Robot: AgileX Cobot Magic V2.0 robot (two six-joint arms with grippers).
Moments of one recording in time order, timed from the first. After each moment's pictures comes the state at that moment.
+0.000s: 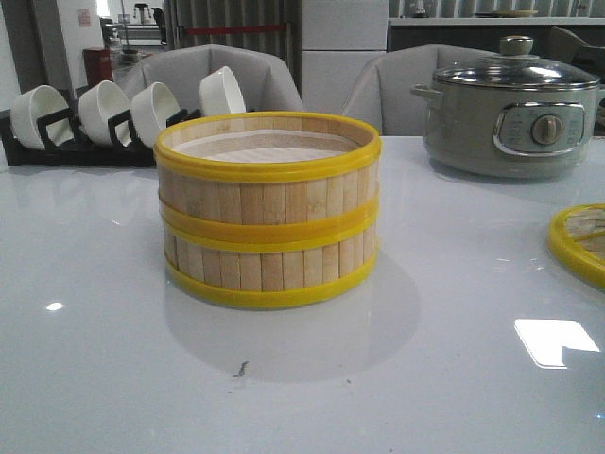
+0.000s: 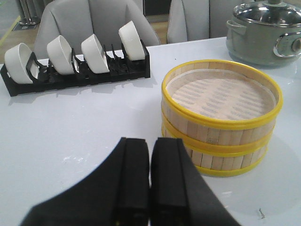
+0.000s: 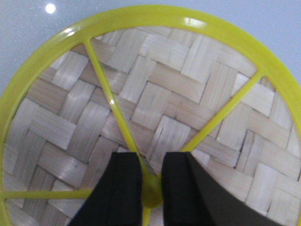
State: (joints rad) left arm -0.44 0.45 -0.54 0.26 0.45 -0.28; right arm -0.24 1.91 -1.31 0.05 0.59 0.02
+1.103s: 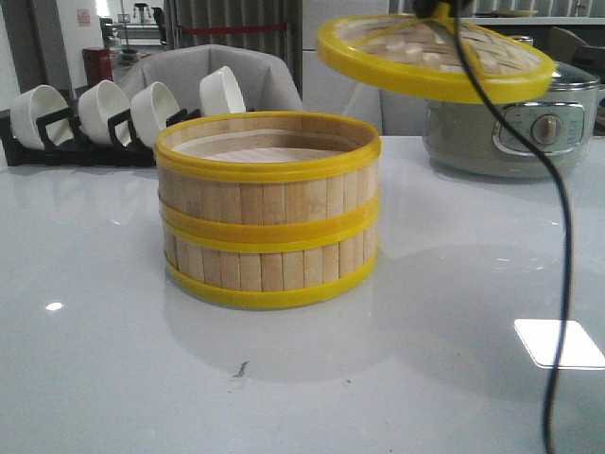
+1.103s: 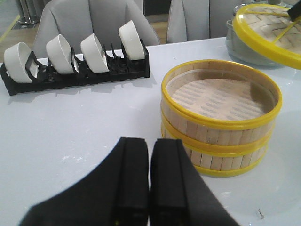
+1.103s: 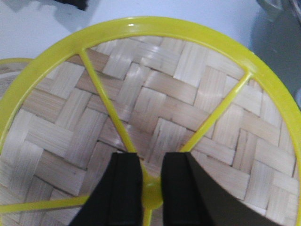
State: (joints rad) left arm -0.44 0.45 -0.54 0.26 0.45 -0.28; right arm 0.31 1.88 -1.94 0.03 0.94 0.02
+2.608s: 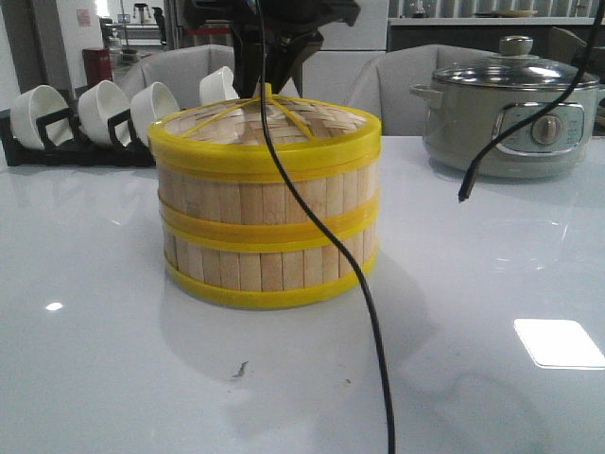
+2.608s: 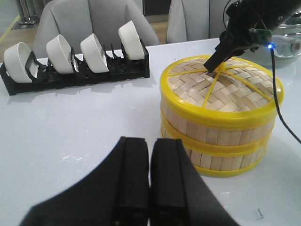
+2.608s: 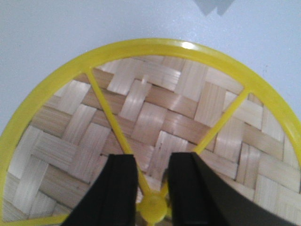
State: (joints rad) left arm -0.44 0.45 -0.54 0.26 0.45 -0.28; right arm 0.57 2.21 -2.27 0.03 1.02 0.02
